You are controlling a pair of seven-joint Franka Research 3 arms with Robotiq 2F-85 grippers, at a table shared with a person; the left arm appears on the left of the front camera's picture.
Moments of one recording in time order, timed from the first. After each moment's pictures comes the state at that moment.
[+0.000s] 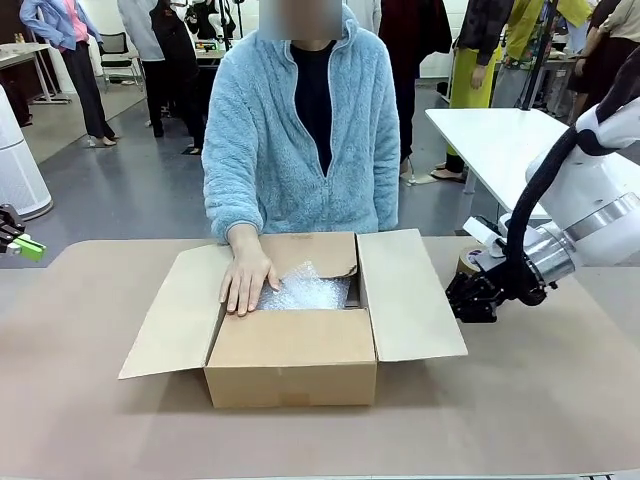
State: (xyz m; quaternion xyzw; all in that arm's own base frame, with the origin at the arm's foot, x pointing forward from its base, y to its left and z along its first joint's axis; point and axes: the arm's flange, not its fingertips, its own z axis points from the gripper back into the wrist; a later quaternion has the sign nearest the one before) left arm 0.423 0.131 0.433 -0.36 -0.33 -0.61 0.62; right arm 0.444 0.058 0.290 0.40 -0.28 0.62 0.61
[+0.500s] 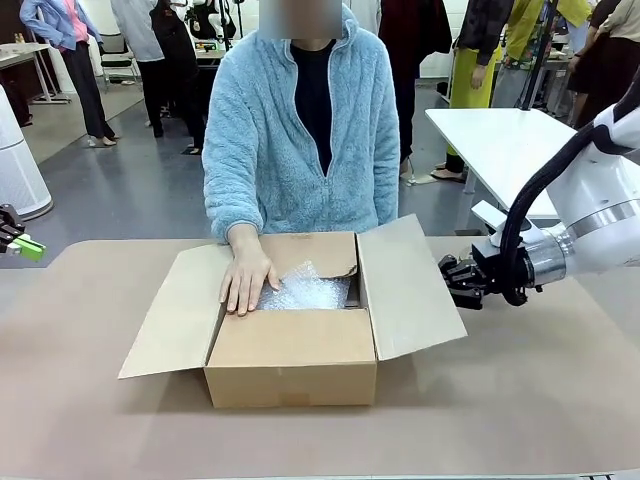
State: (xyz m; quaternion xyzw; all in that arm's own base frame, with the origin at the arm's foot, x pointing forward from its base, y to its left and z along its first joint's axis) left arm 0.423 0.131 0.433 -0.36 -0.33 -0.61 0.62; right arm 0.443 0.071 0.296 0.48 -0.38 0.57 0.55
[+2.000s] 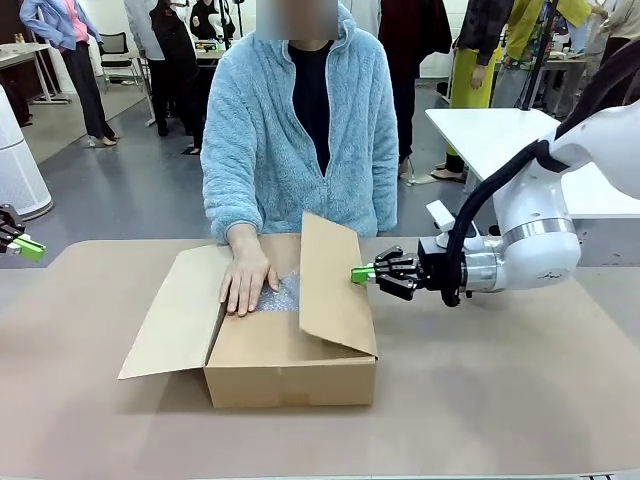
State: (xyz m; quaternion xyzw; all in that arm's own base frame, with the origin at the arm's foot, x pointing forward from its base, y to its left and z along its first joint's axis) left arm 0.423 0.131 0.433 -0.36 -0.33 -0.61 0.62; right arm 0.464 0.163 0.274 0.50 -0.47 0.52 0.51
